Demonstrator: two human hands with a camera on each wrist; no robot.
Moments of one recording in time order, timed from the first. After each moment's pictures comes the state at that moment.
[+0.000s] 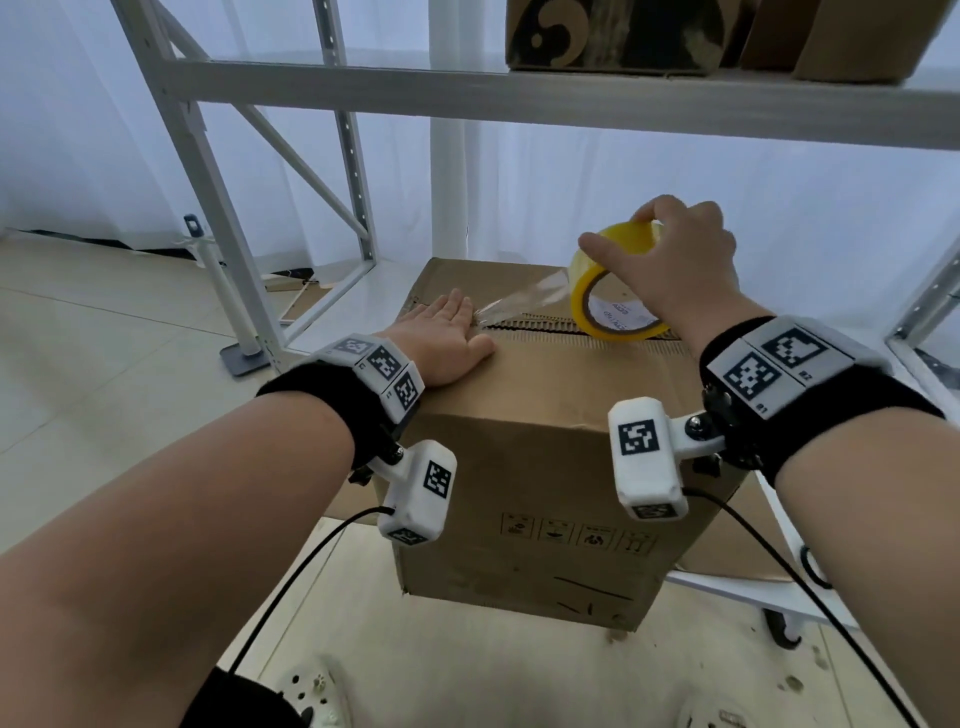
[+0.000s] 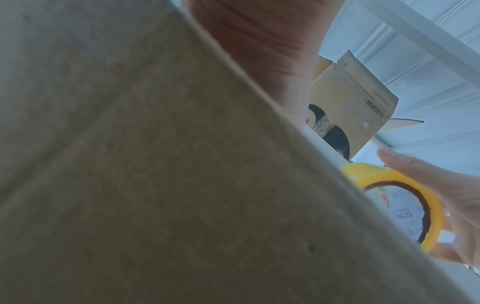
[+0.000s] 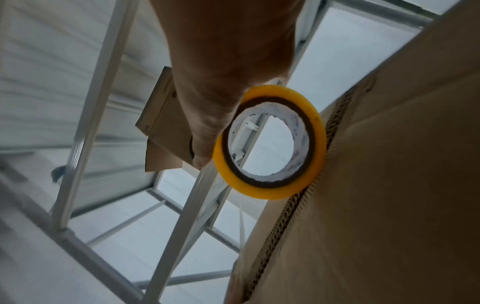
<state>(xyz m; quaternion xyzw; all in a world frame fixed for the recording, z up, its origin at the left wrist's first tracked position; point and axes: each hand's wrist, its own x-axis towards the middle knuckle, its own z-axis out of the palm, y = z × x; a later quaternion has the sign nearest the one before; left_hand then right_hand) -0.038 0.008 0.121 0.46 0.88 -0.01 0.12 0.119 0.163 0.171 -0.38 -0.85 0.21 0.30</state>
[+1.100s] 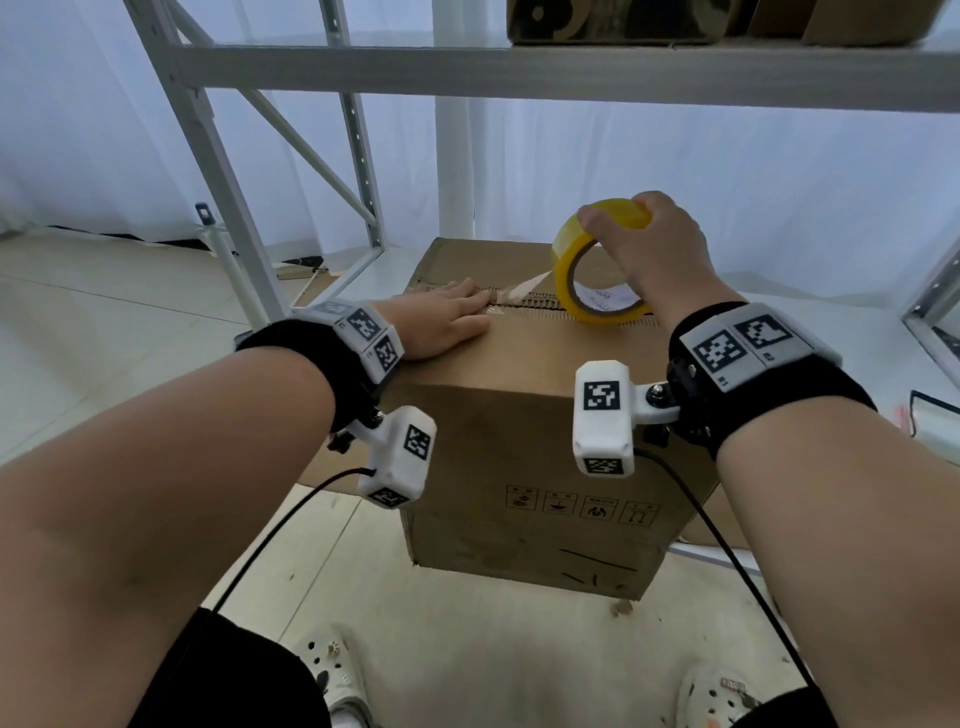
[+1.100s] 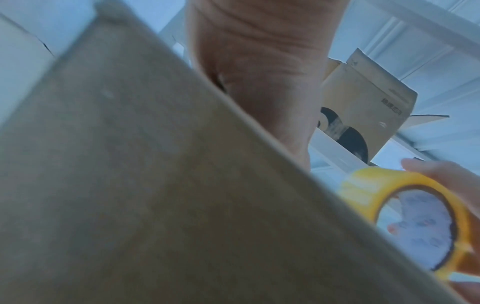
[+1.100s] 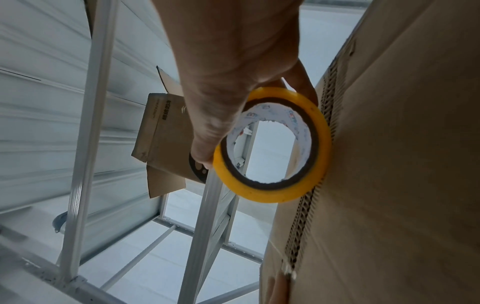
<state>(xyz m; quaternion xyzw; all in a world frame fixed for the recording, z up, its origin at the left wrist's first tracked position) -0.041 -0.005 0.129 0.52 0.84 -0.03 0.13 0.111 0.157 0.158 -0.40 -0.80 0.34 0.29</state>
